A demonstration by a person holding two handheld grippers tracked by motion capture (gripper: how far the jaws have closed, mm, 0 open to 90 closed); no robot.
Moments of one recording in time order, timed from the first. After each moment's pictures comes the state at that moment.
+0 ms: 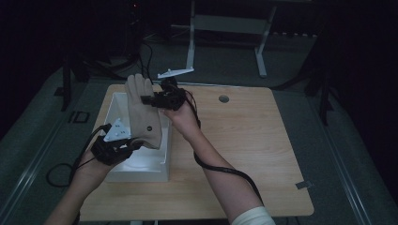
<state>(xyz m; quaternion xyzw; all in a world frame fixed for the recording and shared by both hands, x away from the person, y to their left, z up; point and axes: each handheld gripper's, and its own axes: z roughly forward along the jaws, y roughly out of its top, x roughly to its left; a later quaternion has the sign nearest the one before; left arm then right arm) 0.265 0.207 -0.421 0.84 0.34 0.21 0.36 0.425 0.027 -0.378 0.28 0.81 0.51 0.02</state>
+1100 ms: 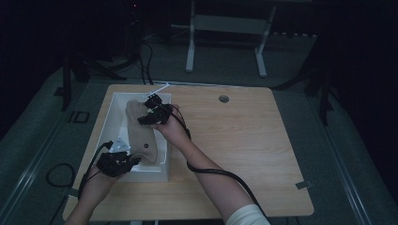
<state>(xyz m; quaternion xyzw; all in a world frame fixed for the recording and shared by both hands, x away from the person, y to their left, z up) 0.273 0.217 -0.506 0.83 0.41 0.14 0.34 0.437 0.069 -0.455 0.29 0.88 0.37 0.02</state>
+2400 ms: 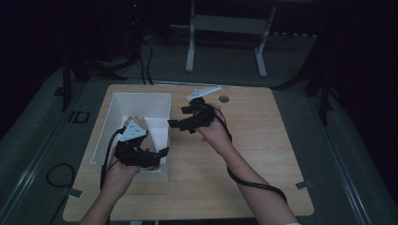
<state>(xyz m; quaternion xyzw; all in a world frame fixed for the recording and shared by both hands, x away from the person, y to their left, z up) 0.272 0.155 -0.433 0.77 0.40 0.17 0.46 0.404 -0.057 -0.411 0.26 0.85 0.46 0.03</state>
